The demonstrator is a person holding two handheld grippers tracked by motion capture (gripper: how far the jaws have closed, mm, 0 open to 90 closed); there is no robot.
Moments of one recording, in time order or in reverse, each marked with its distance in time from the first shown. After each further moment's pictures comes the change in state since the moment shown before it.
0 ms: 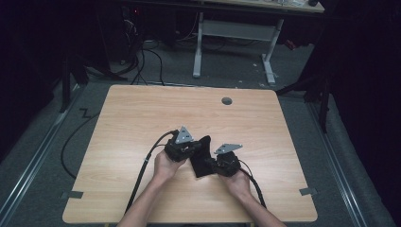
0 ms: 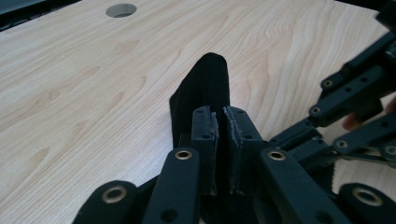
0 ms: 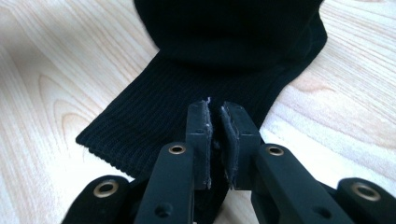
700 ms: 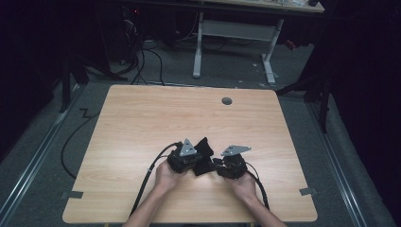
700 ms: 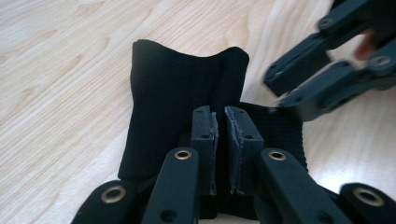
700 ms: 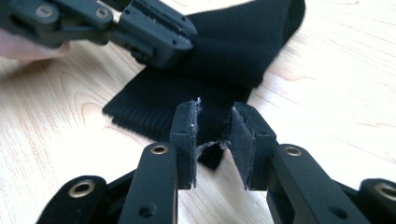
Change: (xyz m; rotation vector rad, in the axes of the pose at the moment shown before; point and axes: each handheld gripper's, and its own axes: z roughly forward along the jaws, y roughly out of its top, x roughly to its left) left arm -0.014 -0.028 0.014 0.056 -0.017 0.013; right arm -0.004 -0.010 -0.023 -0.033 0.019 0.018
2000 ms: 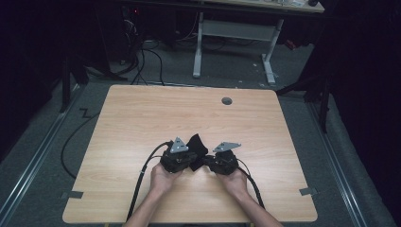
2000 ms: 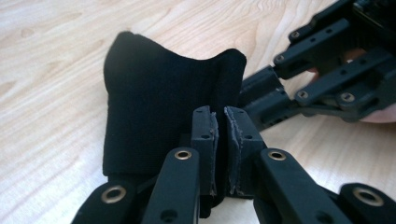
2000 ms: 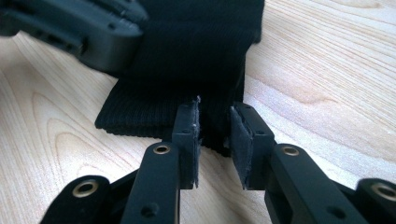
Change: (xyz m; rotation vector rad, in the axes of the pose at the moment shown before) left arm -0.002 -0.004 -0.024 -0.018 -0.009 -0.145; right arm 0.003 0.012 0.030 0.009 -0.026 0.008
